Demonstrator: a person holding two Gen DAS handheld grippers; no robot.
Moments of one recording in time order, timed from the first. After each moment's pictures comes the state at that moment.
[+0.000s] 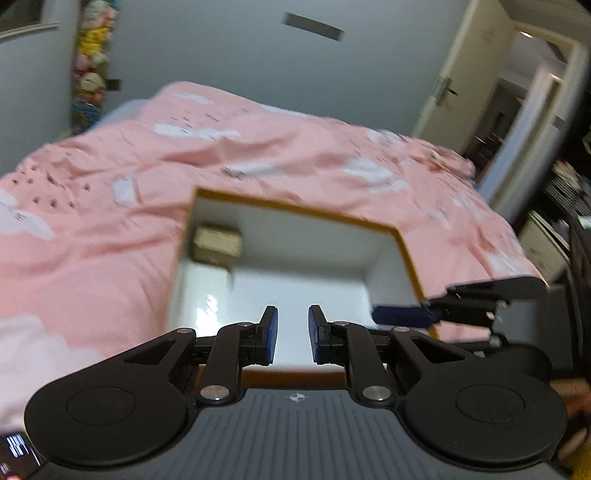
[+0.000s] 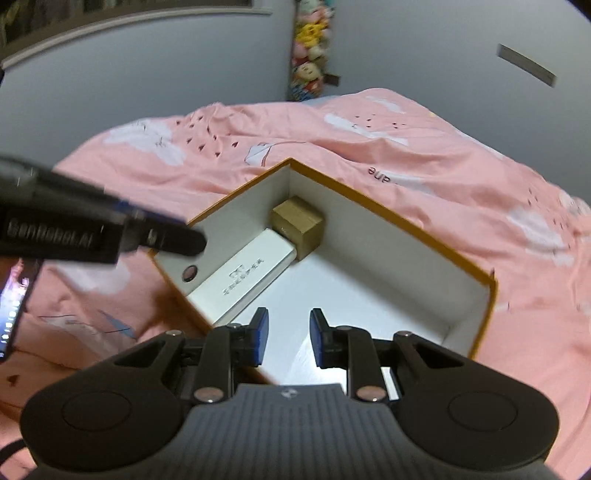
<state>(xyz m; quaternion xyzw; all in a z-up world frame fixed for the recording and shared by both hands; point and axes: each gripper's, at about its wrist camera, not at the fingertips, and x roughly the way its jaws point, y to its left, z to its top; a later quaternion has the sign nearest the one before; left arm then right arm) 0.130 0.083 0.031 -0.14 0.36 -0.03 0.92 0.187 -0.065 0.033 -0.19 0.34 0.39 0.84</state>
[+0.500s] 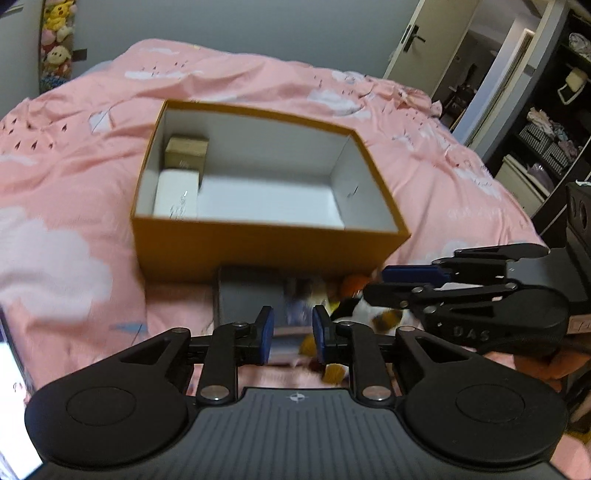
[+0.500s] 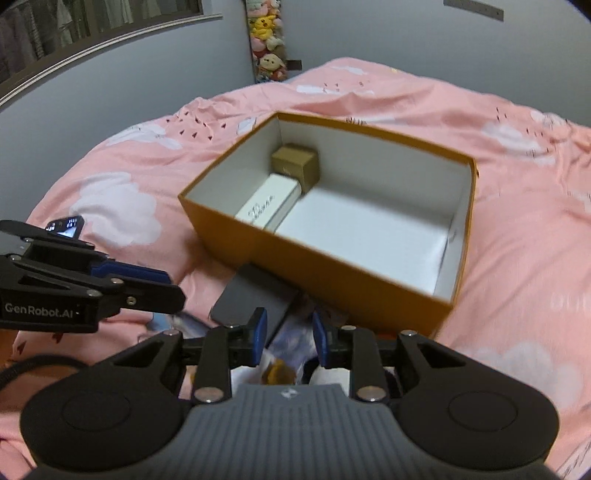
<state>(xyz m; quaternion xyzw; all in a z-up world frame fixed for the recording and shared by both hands) 0.064 0.058 -0.006 -0.12 0.43 -0.08 0.89 0.122 -0.118 0.001 -0.11 0.39 0.35 0.84</state>
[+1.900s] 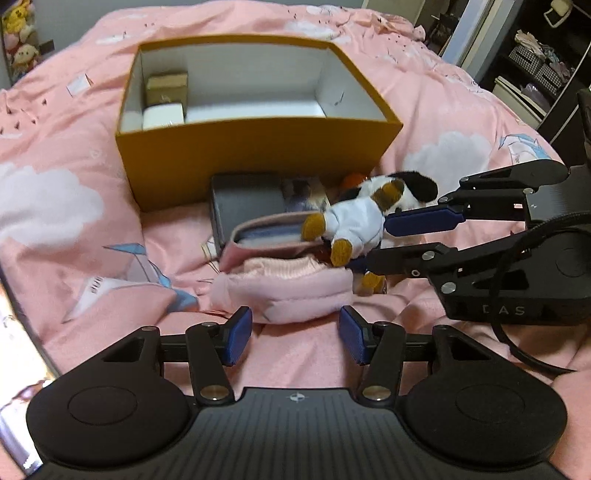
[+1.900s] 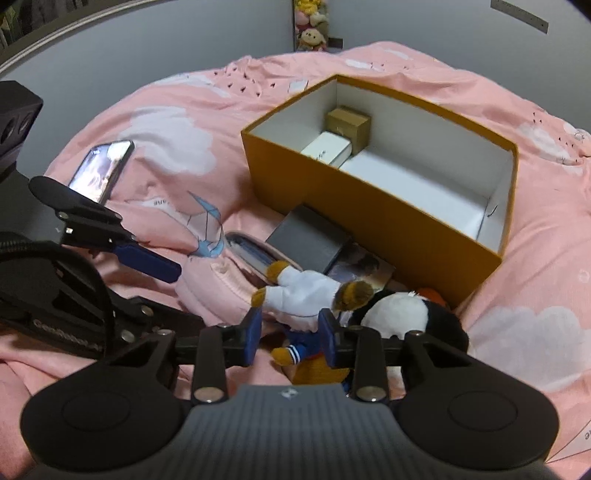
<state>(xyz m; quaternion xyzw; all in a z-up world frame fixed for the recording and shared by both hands) 0.034 0.041 -0.038 -0.05 0.50 -0.11 0.86 0.076 -0.103 -0.019 -0.17 0.41 0.39 0.81</state>
